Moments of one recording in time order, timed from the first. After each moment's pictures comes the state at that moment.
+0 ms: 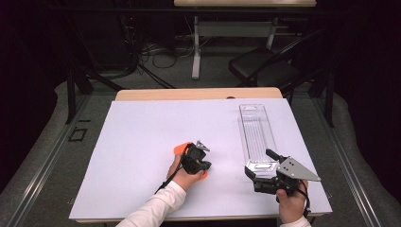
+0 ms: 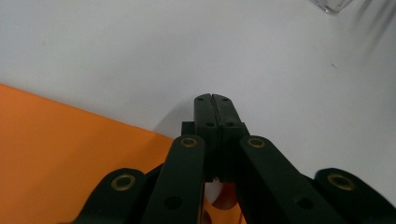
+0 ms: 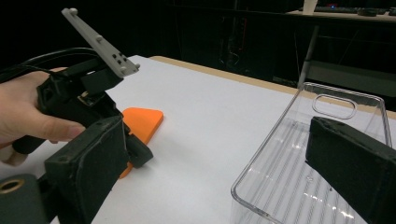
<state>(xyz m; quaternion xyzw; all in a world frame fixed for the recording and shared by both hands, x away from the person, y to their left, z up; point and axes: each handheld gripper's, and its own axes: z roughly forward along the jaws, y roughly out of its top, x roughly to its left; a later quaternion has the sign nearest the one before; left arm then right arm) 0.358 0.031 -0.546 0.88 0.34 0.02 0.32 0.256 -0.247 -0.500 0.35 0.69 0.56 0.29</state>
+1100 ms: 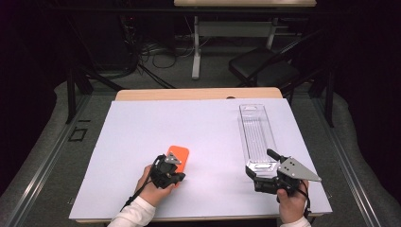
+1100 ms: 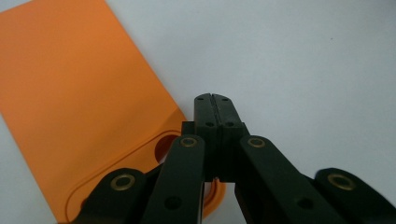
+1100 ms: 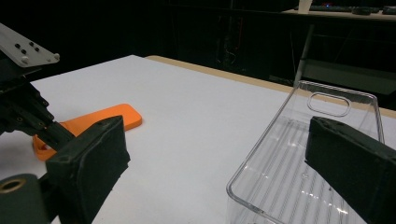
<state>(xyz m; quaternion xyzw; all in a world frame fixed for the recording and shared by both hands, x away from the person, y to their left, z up) 0.314 0.119 -0.537 0.89 0.35 0.04 0.30 0.255 -0.249 -0.500 0.36 0.69 0.56 0.29</state>
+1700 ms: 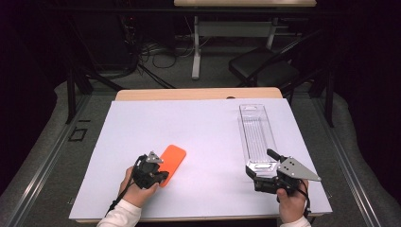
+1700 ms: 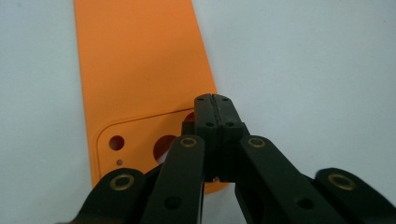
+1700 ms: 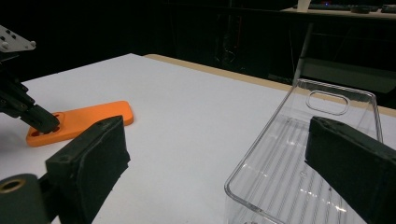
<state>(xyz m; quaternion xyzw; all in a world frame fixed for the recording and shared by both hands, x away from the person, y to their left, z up) 0.310 0.160 -0.534 0.87 0.39 0.07 0.30 0.256 -0.249 -0.501 0.36 0.69 0.56 0.29</state>
